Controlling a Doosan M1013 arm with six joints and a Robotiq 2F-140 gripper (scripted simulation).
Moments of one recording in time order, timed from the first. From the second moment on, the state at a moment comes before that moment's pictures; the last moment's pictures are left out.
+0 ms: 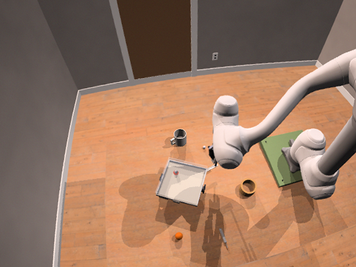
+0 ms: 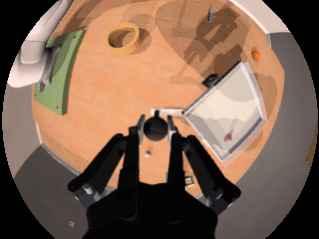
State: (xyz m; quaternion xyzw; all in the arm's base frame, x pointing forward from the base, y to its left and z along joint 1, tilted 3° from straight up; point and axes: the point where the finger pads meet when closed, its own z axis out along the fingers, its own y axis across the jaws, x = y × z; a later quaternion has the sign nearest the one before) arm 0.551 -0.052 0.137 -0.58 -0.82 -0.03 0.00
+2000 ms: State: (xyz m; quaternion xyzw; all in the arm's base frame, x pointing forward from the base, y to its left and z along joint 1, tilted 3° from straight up) arm 0.551 -0.052 0.137 -0.58 -0.82 -0.03 0.00
